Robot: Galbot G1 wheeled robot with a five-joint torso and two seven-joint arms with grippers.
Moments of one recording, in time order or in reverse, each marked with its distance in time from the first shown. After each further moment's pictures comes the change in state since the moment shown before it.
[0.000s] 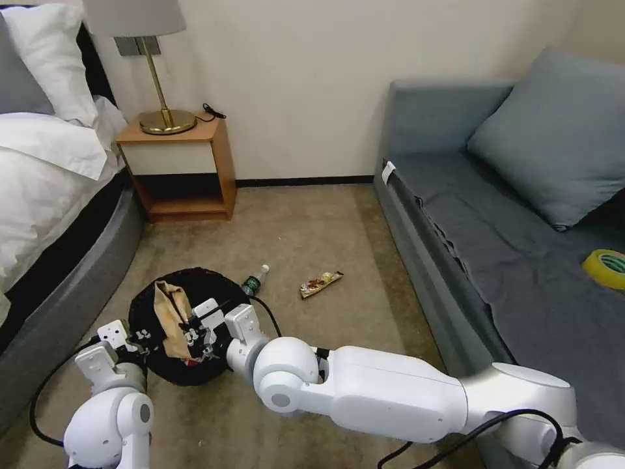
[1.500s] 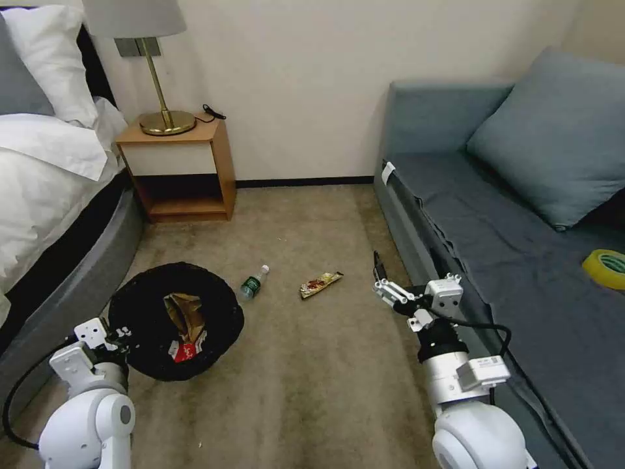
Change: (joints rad) left arm 0.001 0.030 -0.062 -0.023 -0.031 -0.010 0.010; right arm -1.149 -0.095 1.120 0.500 -0.962 0.352 -0.286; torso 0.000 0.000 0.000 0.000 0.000
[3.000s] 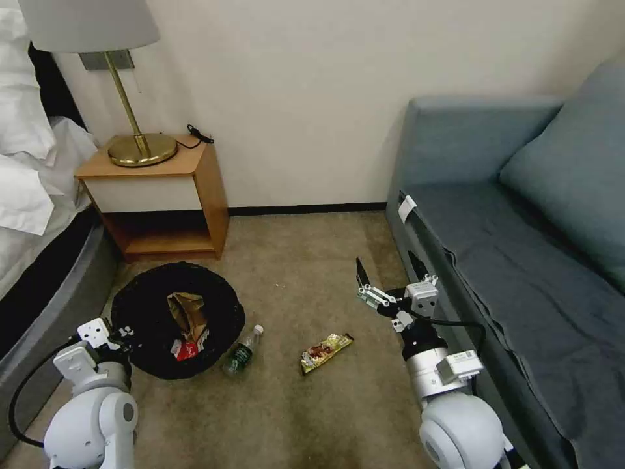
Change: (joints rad) left arm -0.019 -0.004 0.005 0.030 -0.005 -0.008 0.003; right arm 0.108 -0.069 -0.063 -0.117 0.038 0.035 -0.040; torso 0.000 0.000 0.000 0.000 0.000
